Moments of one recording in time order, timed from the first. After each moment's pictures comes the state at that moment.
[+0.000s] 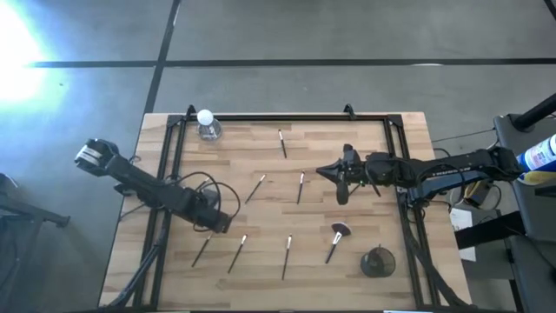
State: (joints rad) left arm -0.41 1.28 0.69 -0.78 -0.07 -1.62; right arm 0.02 1.00 0.57 0.22 0.20 0.33
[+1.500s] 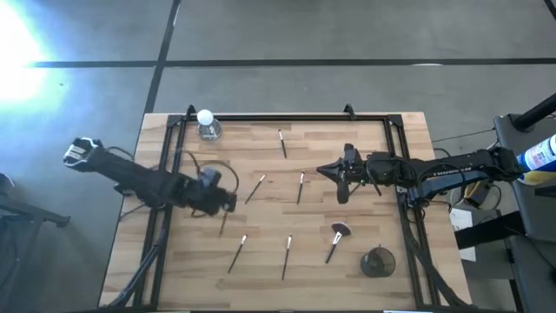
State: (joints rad) left arm -0.31 1.08 0.80 -0.70 -0.48 -1.41; right arm 0.02 0.99 0.57 0.22 0.21 0.35
